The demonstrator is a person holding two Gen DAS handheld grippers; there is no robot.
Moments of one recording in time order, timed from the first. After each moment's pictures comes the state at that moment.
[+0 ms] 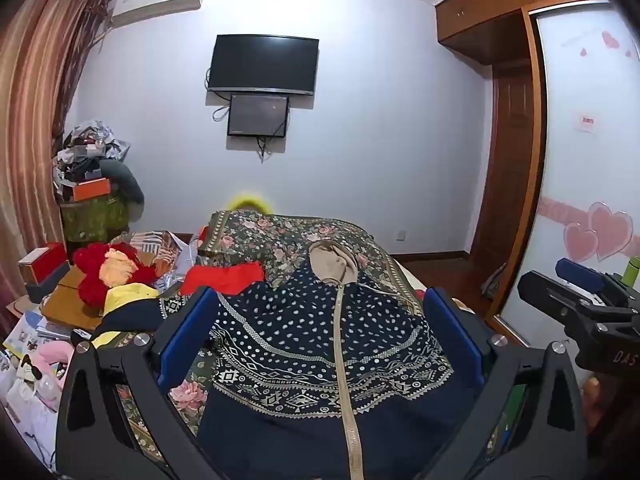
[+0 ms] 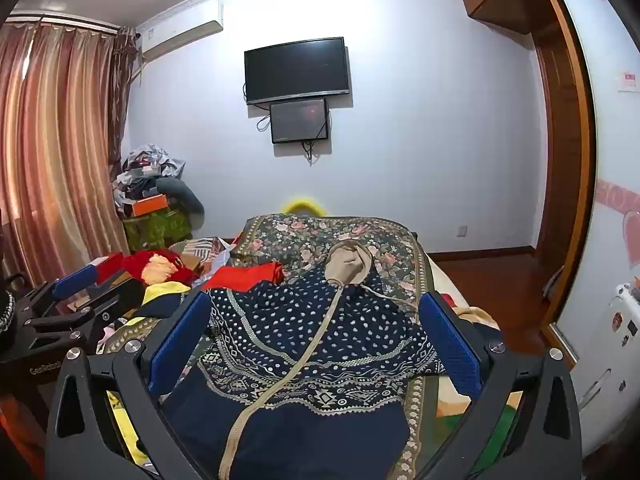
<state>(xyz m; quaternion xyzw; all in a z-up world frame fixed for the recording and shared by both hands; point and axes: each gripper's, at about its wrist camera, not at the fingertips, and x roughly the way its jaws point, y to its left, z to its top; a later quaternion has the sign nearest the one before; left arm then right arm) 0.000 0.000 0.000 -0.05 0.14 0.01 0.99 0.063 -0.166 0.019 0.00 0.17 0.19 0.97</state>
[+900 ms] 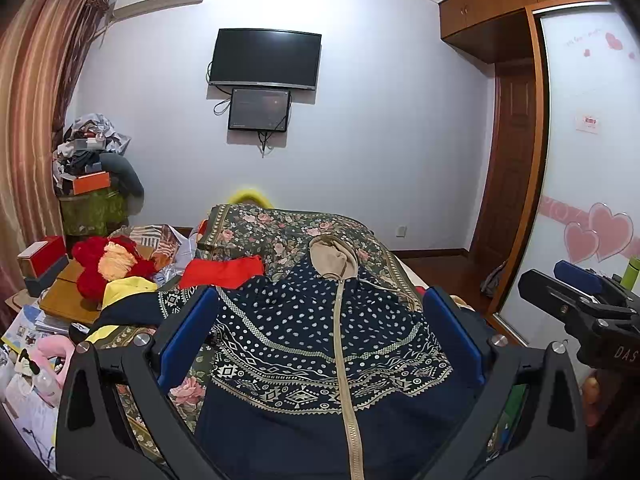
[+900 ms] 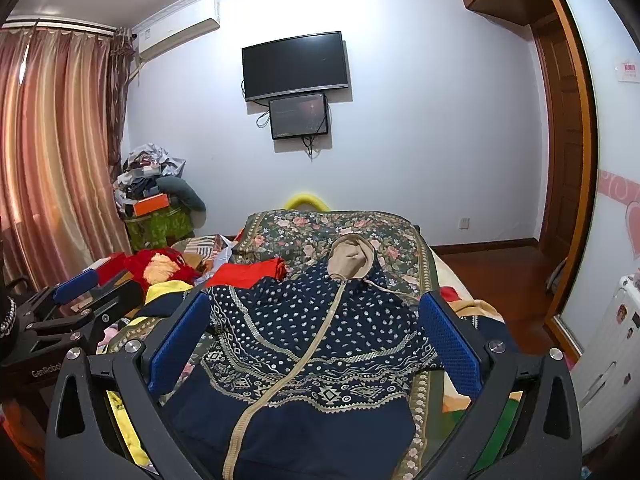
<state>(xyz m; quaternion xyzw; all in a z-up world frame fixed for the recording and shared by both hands) 0.004 0.002 -0.005 -0.05 0.15 0.01 0.99 0.064 -0.166 0.015 0.01 0.18 0.19 0.97</state>
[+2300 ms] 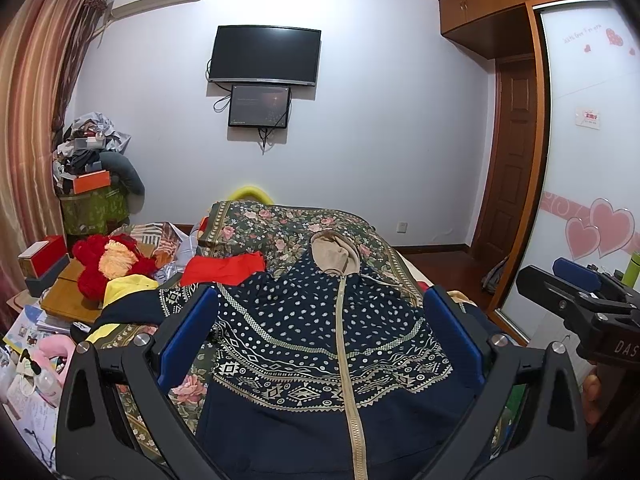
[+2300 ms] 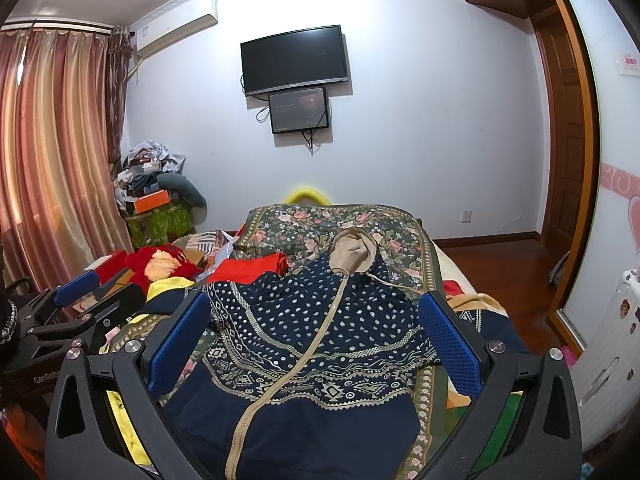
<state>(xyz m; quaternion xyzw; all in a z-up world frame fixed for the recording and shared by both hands) 0.006 0.001 -0.006 -0.05 0.16 0.01 0.99 0.069 -0.166 0.015 0.02 0.19 0.19 0.96</state>
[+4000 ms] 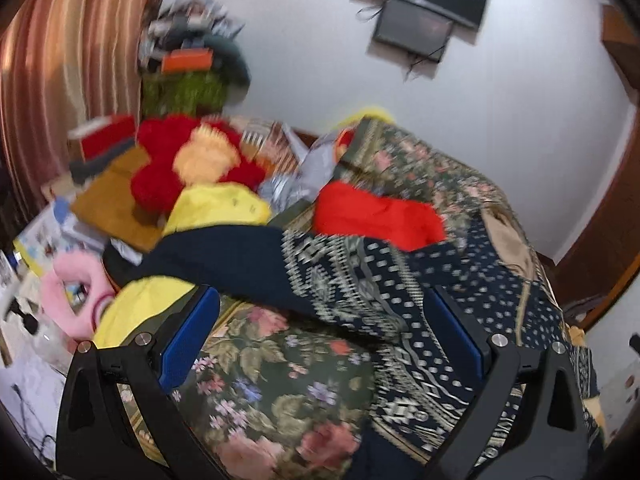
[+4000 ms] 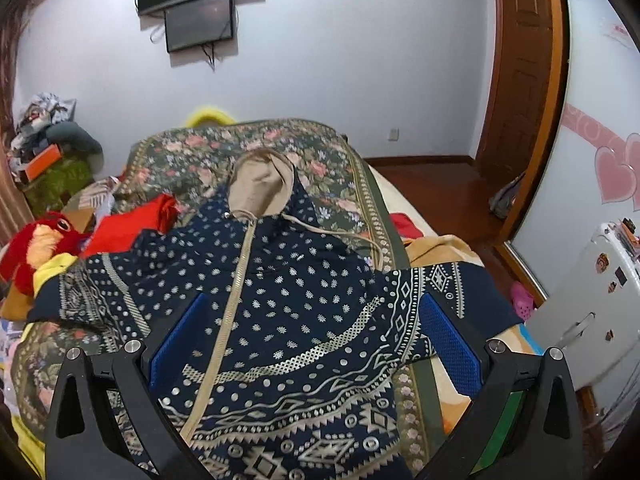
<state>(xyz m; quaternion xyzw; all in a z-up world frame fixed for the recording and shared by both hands) 0.176 0.283 -0.144 -0.20 0.30 0.17 0.92 0.253 -0.144 -0.064 0.00 0.36 0.02 0.93</state>
